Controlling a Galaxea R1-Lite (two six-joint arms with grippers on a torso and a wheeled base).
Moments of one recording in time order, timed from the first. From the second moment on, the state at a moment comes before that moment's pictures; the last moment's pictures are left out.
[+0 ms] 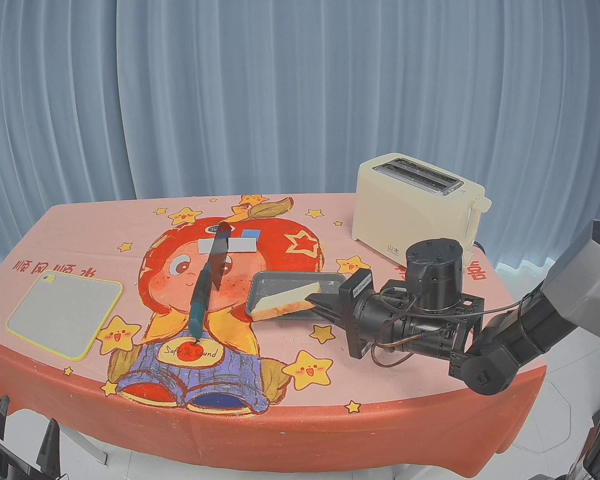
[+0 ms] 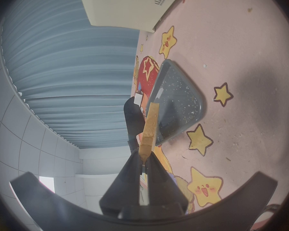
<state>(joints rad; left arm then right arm) 0.00 0.02 -0.02 -0.01 0.03 -0.01 0.71 2.09 -0.85 -0.92 0.18 1.56</state>
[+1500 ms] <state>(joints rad) 0.00 0.02 -0.02 -0.01 0.03 -0.01 0.74 1.81 -0.71 -0.93 0.16 1.04</state>
